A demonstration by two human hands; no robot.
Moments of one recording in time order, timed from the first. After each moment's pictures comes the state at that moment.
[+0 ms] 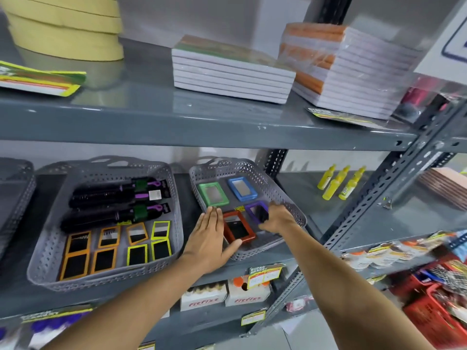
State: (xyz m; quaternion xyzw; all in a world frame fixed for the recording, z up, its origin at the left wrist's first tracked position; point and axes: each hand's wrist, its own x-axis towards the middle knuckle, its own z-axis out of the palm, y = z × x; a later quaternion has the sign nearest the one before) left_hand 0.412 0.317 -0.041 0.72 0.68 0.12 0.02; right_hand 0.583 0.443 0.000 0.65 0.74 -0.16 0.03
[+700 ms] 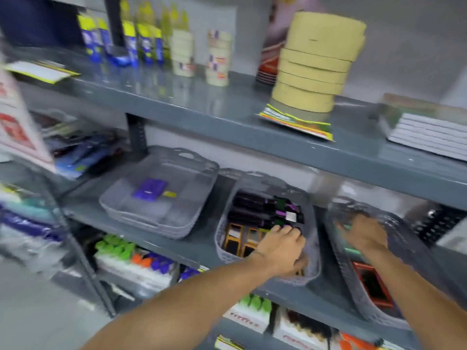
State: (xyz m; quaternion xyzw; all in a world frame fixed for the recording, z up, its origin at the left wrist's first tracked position) left_hand 0.294 0.232 0.004 0.71 0.69 0.09 -0.12; right_hand 0.426 0.408 0.046 0.51 0.85 0.00 -0.09
